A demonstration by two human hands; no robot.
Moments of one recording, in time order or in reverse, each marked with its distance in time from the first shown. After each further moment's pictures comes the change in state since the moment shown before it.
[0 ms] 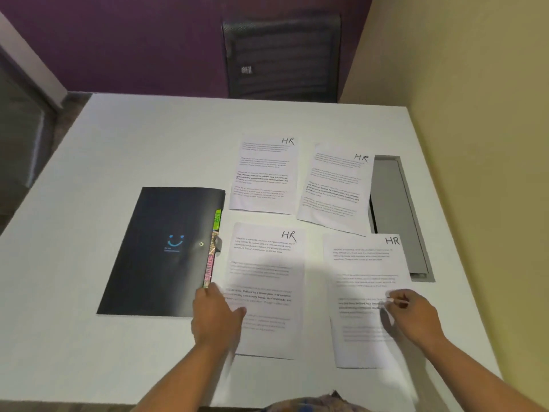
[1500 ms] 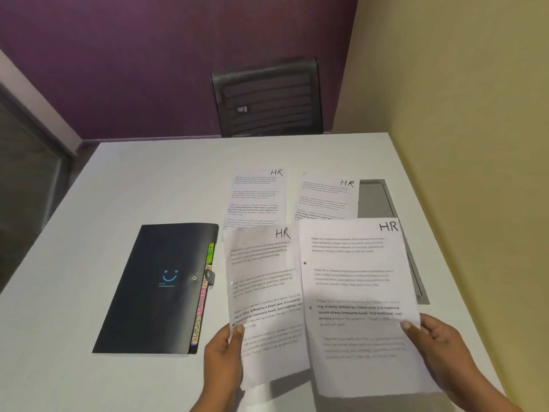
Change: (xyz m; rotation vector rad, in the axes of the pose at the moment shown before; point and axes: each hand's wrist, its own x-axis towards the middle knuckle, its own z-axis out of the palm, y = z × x) left_hand -0.060 0.041 -0.006 -0.972 -0.144 -0.088; right_hand -0.027 0.012 -0.055 0.672 -0.120 -0.079
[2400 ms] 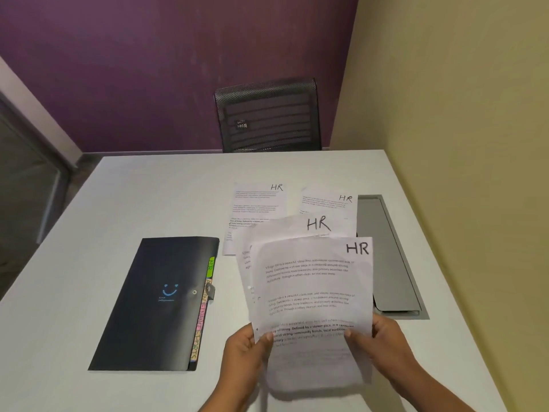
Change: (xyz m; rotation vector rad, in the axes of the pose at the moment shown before) left_hand -0.012 0.045 0.019 -0.127 -0.303 0.125; right_hand -0.004 -0.032 0.078 -0.122 -0.181 -0.127
